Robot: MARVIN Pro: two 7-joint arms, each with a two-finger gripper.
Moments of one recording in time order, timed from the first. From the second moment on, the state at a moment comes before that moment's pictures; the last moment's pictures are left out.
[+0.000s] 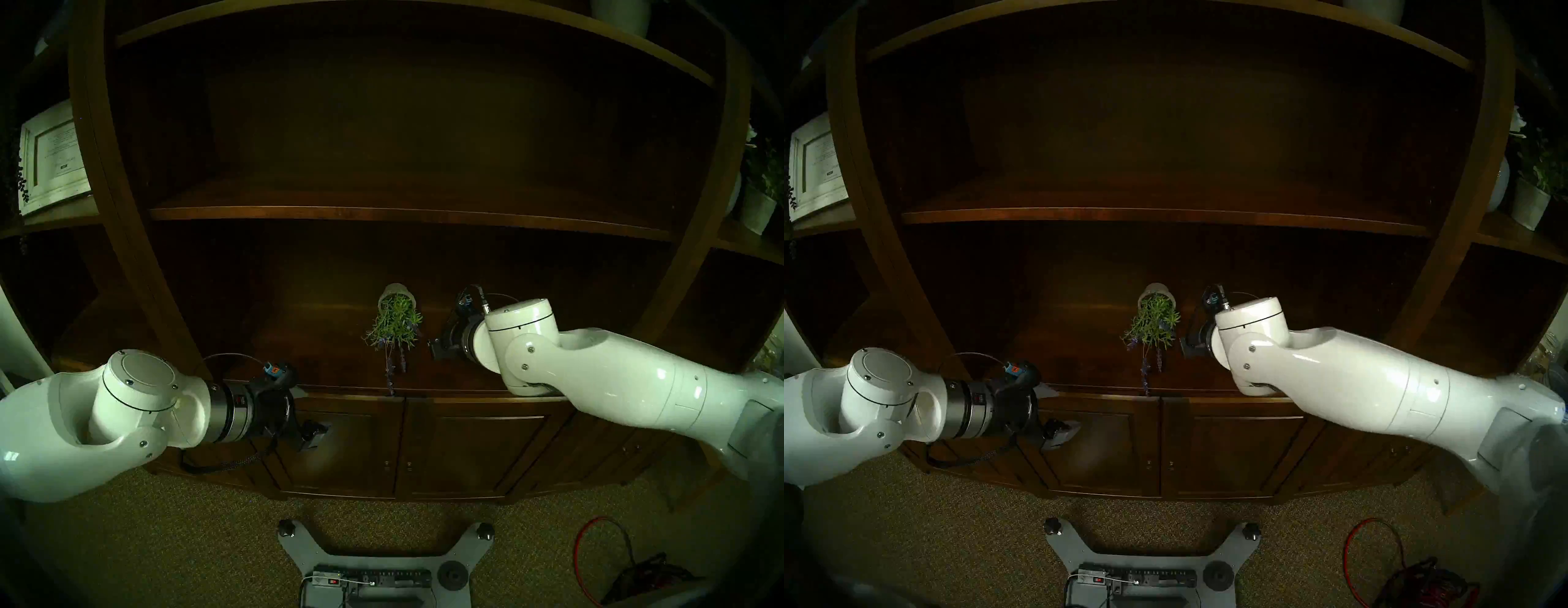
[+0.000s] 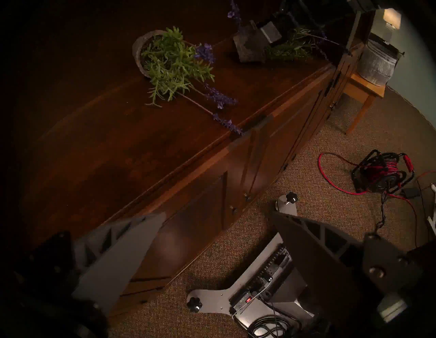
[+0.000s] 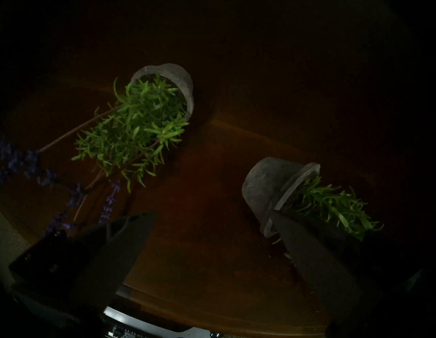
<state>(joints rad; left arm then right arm) 1.98 -0.21 -1.50 -2.31 -1.04 0.58 -0.02 -0.66 -0.75 0.30 -1.96 1.61 0.57 -1.12</state>
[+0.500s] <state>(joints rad) 1.98 -0.21 -1.50 -2.31 -1.04 0.58 -0.02 -0.65 -0.83 0.30 -1.90 1.62 0.56 -1.26</state>
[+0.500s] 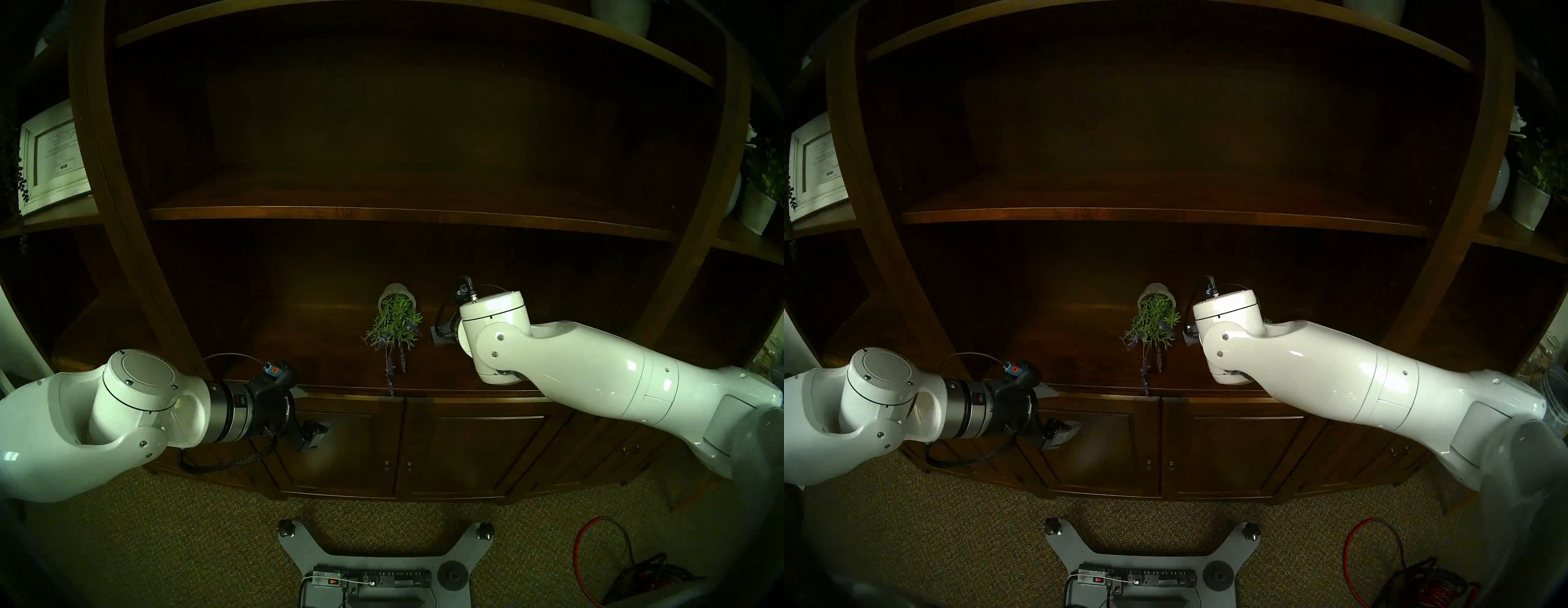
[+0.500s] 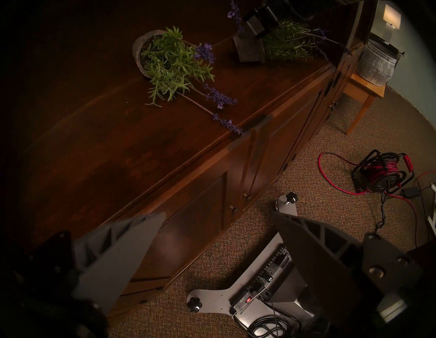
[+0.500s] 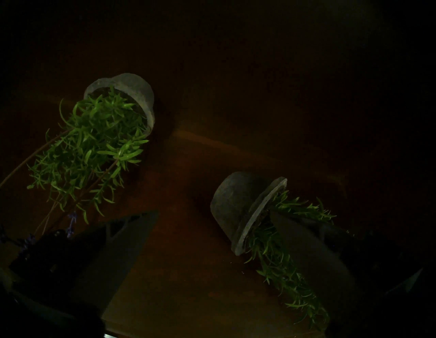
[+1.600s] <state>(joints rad) 1.98 -0.21 -1.50 -2.31 -1.04 0.58 -0.02 -0.66 -0.87 0.29 -1.78 1.64 0.53 -1.28</state>
